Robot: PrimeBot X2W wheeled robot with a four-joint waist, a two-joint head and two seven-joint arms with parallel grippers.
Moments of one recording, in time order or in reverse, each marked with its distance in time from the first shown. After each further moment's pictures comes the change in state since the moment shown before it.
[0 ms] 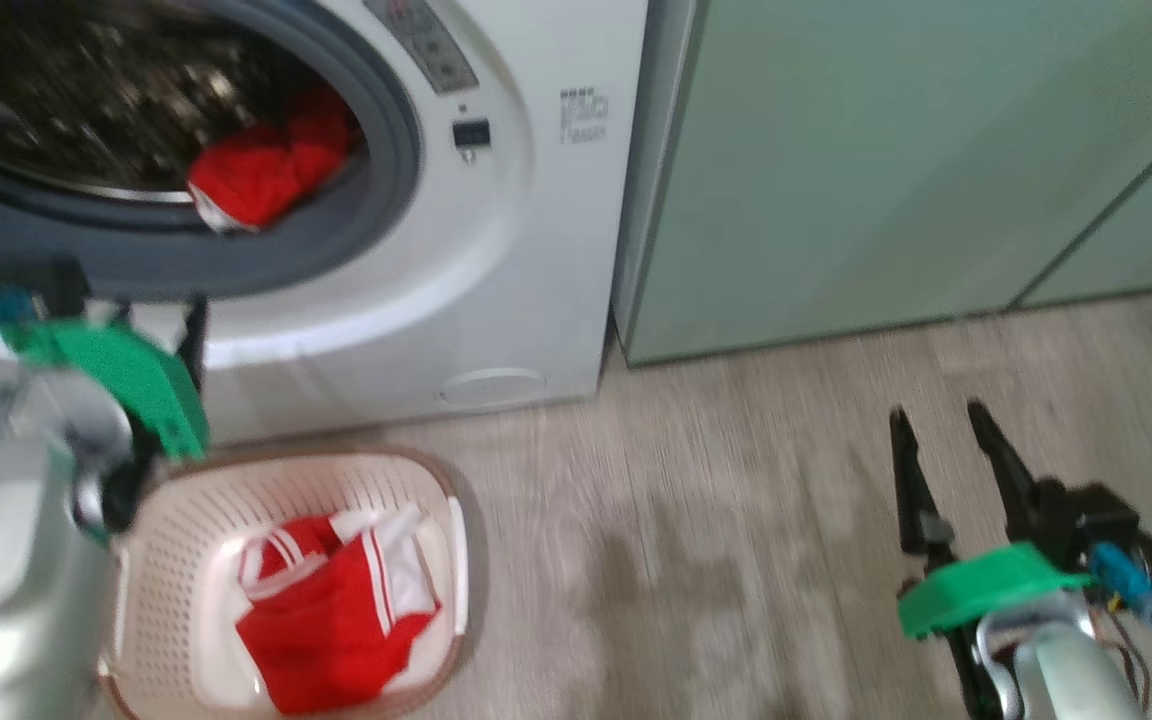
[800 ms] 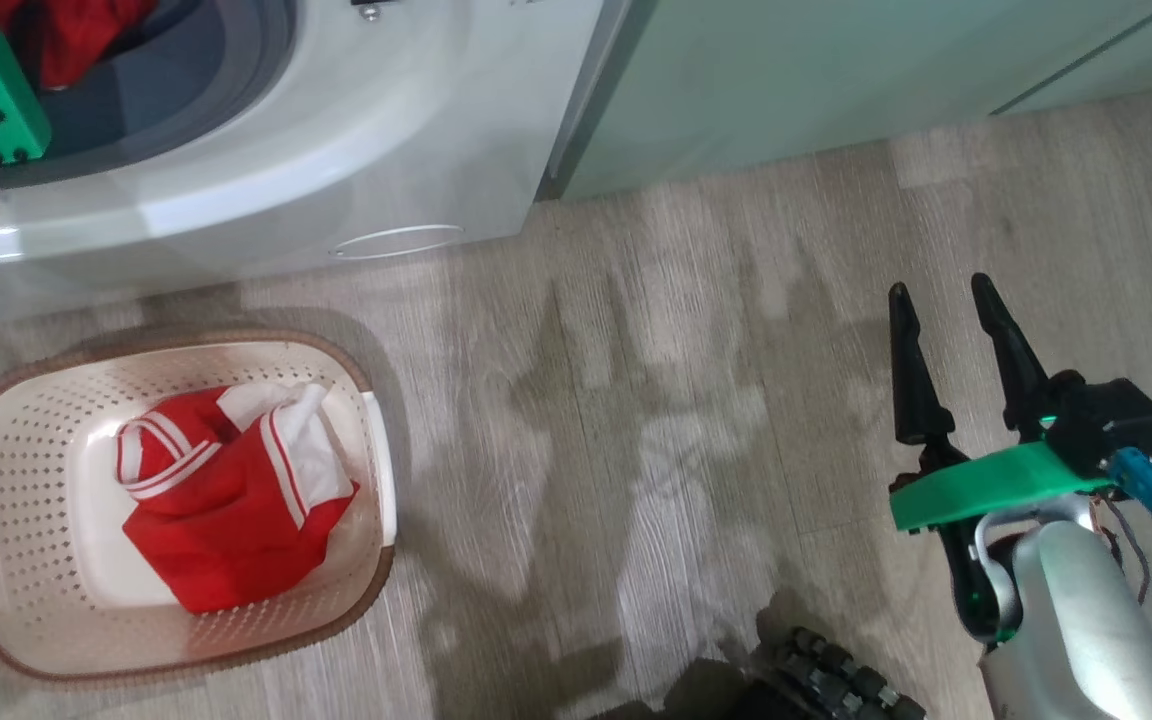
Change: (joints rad) left arm -0.640 0.039 -0.051 0.486 -0.007 -0.077 0.053; right arm -0.153 0.000 0.020 -0.044 0.043 0.000 0.000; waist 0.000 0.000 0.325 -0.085
